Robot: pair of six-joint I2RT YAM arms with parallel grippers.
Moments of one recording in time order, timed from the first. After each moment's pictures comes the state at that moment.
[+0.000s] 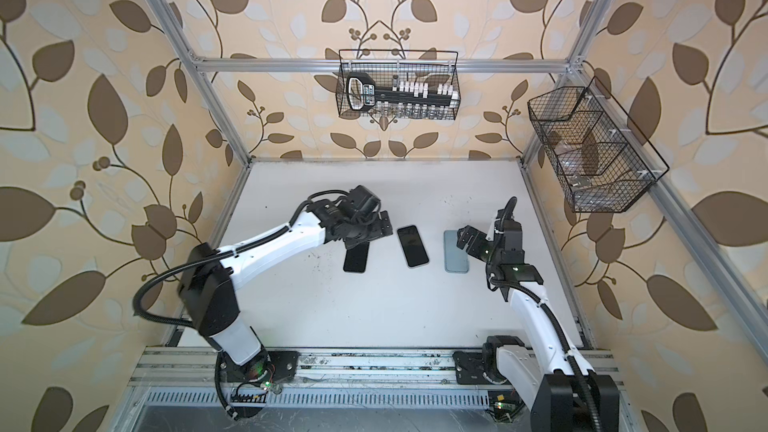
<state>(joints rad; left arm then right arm) -0.78 1.78 1.50 -0.76 -0.05 -0.97 -0.04 0.95 0.61 -0.32 -0.12 0.47</state>
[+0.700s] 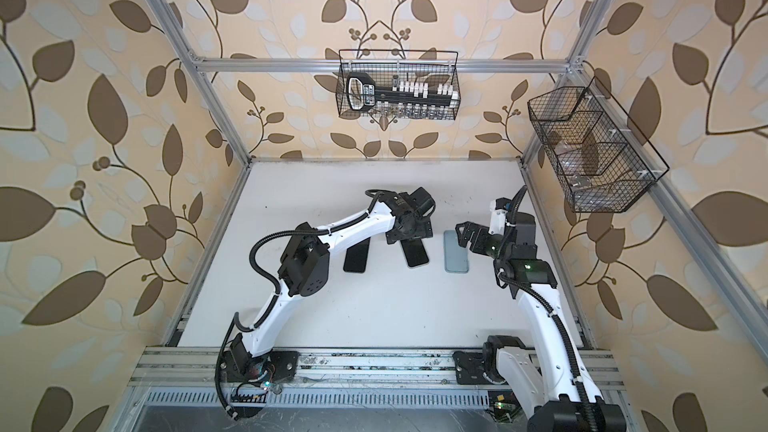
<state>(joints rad) -0.85 2.38 2.16 -0.99 -0.11 -1.00 -0.08 0.90 0.72 -0.46 -0.30 0.32</state>
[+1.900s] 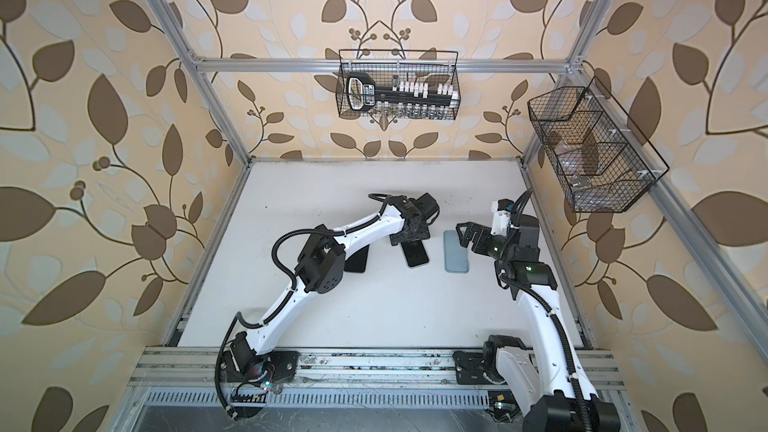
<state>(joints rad) -0.85 2.55 2.31 -1.06 -0.20 -1.05 -0.13 0.90 0.68 -0.39 -0.38 0.32</state>
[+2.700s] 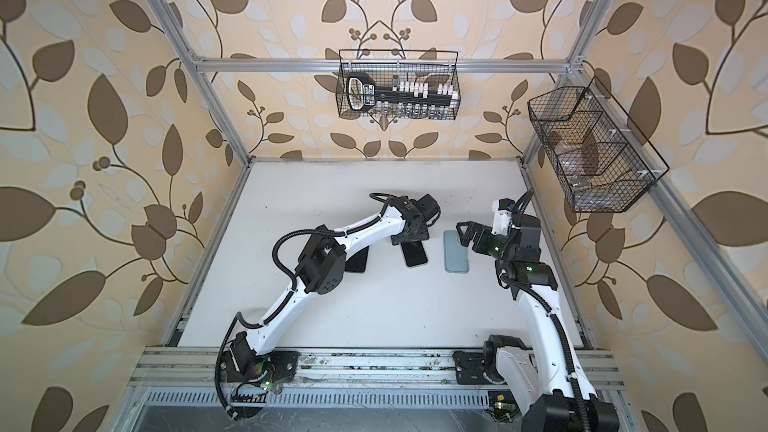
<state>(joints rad) -0.86 2.55 2.30 -1.04 -0.23 -1.02 -0.14 0.90 0.68 -0.38 -0.41 0.32</state>
